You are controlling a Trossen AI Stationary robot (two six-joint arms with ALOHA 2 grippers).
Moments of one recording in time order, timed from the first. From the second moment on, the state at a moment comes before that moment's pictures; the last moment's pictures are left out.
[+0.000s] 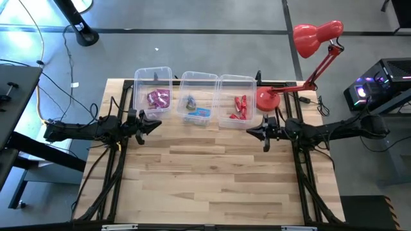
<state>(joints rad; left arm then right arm) -0.03 0.14 0.08 0.12 -0.27 -0.49 -0.07 0.78 0.01 0.71 0.02 0.29</state>
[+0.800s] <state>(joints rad) -0.03 0.01 0.08 0.05 -0.27 -0.49 -0.07 0.55 0.01 0.26 0.00 0.27</state>
